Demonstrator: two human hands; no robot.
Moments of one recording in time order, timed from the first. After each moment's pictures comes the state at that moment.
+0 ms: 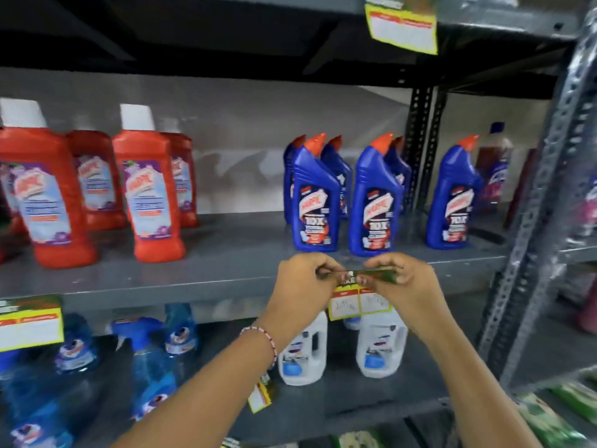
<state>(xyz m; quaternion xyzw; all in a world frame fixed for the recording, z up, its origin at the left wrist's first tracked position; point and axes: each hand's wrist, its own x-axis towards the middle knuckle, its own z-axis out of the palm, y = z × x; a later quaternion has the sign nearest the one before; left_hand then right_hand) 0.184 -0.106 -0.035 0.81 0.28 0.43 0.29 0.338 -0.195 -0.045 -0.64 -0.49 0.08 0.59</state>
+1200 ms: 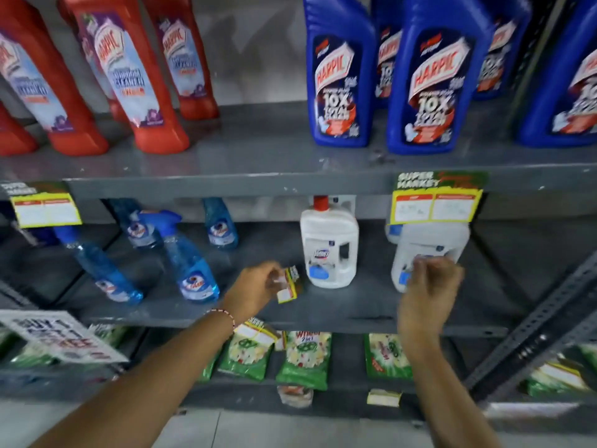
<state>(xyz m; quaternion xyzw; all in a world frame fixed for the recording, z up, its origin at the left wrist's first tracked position) 0.111 -0.053 -0.234 0.83 0.49 0.20 0.20 0.342 -0.173 -0.221 -0.57 -0.24 0.10 0.78</state>
